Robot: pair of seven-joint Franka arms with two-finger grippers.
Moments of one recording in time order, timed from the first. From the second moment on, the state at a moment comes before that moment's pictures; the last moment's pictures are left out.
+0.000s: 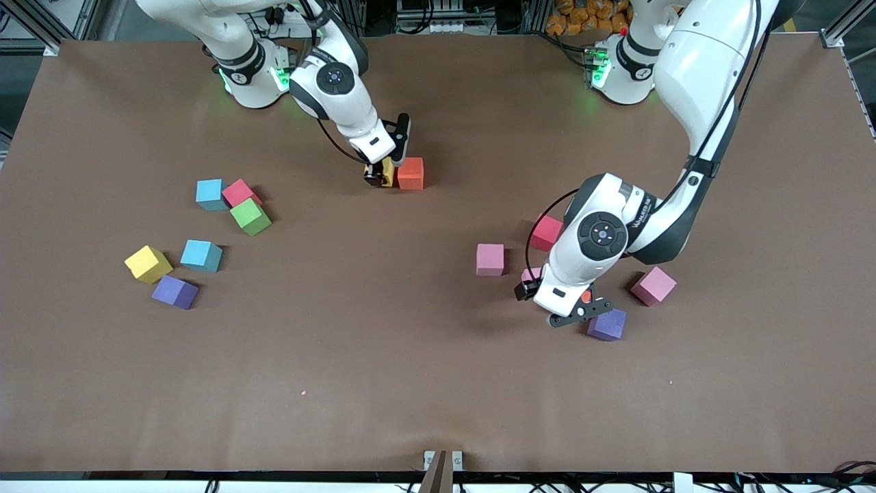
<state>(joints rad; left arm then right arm) -0.19 0.64 -0.31 -1.58 0.18 2.20 -0.83 0.36 0.25 0.49 -2.51 -0.10 2.83 -0.52</state>
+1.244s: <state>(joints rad) -0.36 0.67 -0.33 -1.62 0.24 2.19 -0.86 0.37 0.31 0.49 -2.50 -0.10 2.87 -0.53</state>
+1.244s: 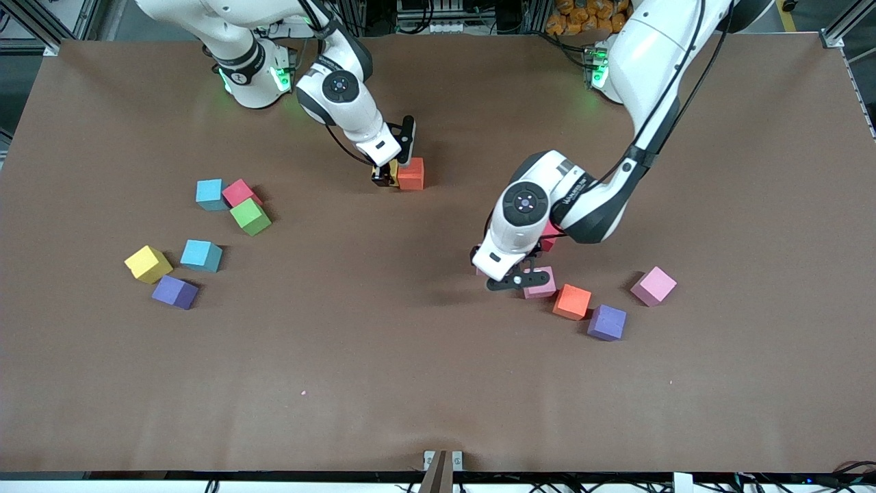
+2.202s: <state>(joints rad) -0.36 0.70 -0.33 -1.62 0.24 2.25 -0.76 0.38 0.33 0.46 -2.47 -0.10 2.87 -0.52</state>
